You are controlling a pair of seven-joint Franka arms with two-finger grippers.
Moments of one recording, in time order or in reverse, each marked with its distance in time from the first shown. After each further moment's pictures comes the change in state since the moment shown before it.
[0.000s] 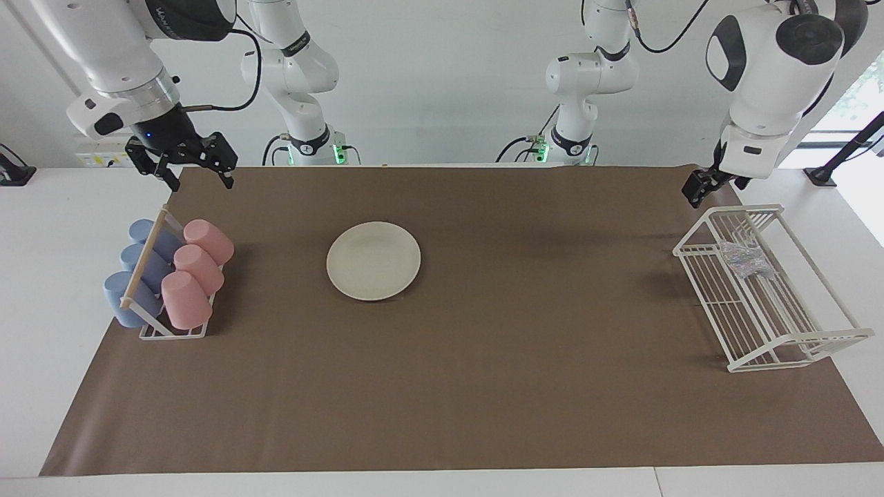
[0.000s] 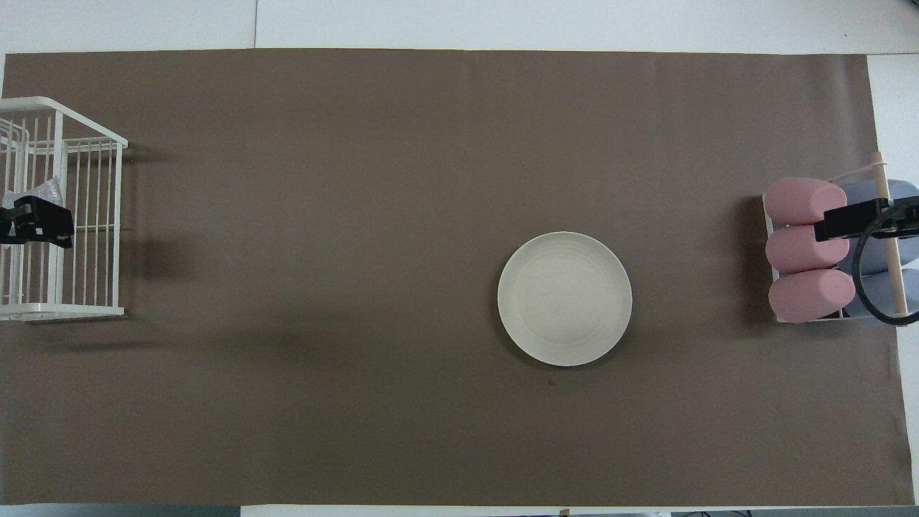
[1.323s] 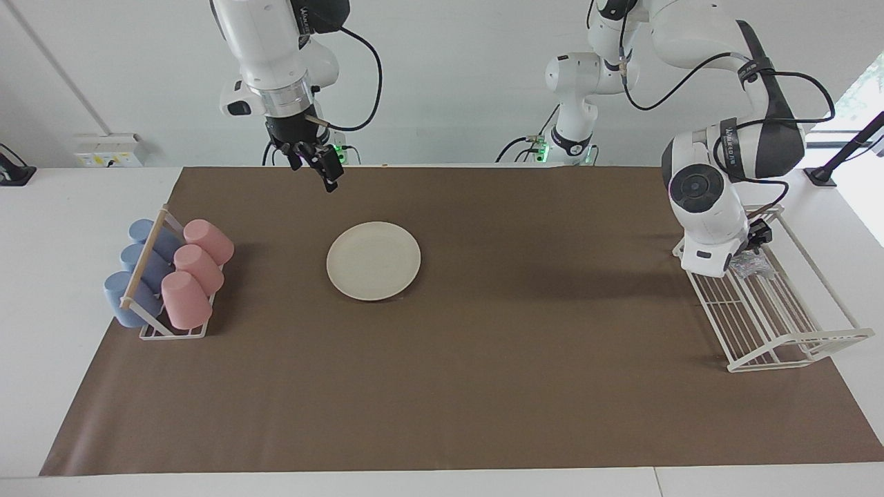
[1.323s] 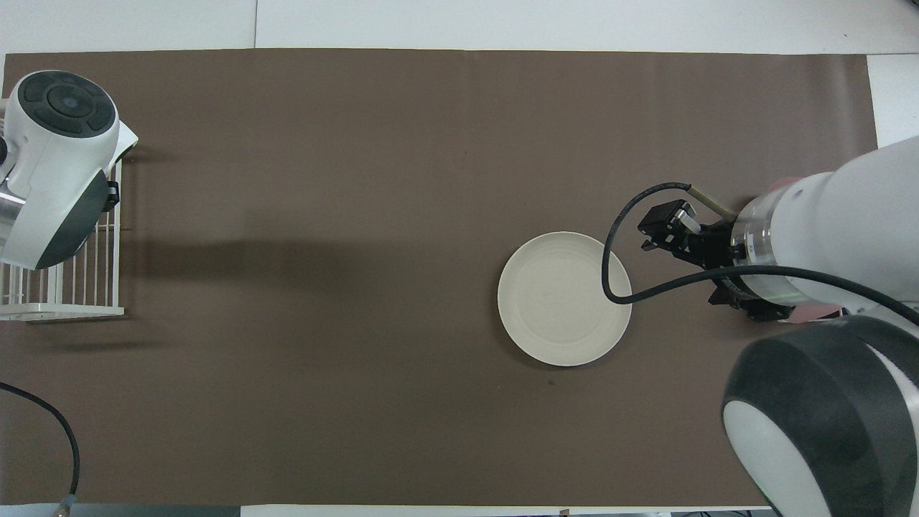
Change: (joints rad) left arm -0.036 0.264 0.002 -0.011 0.404 0.164 -0.158; right arm 0.315 -0.058 0.045 -0.124 0.006 0.094 1.086
